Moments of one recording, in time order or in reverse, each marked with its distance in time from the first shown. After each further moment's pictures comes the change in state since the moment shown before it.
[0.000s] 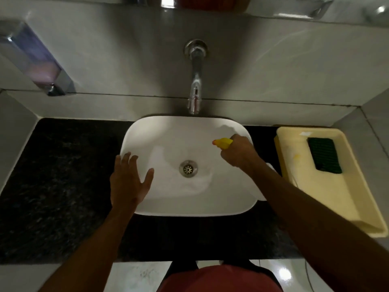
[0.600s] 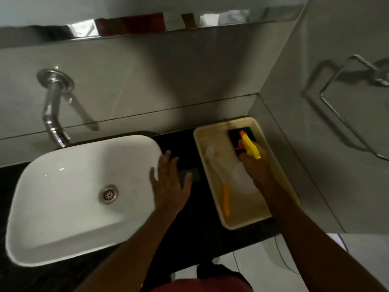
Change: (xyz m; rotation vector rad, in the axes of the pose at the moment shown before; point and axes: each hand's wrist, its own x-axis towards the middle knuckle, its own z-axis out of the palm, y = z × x) left_hand -0.081 0.362 0.073 -0.195 0.057 0.434; right_hand -0.046 0.303 -0.113 0.864 0.466 0.121
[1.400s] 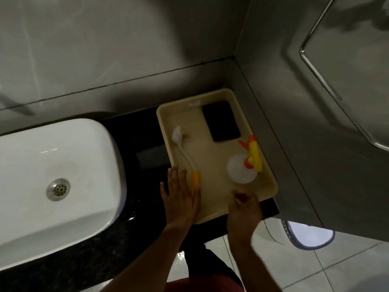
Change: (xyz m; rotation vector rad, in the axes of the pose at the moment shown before) left_hand -0.066 0.084 0.145 0.037 -0.350 -0.129; right_hand -0.102 0.131 -0.030 0.178 0.434 0.335
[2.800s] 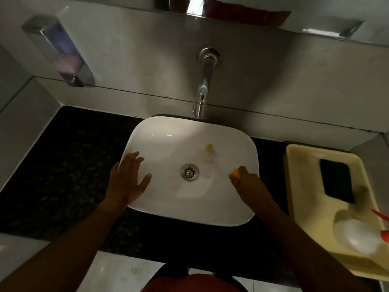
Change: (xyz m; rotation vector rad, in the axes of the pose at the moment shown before) left_hand -0.056 -0.434 -0.271 0.141 0.218 -0.241; right_hand -0.172 -0.107 0.258 -1.183 -0.948 -0.776
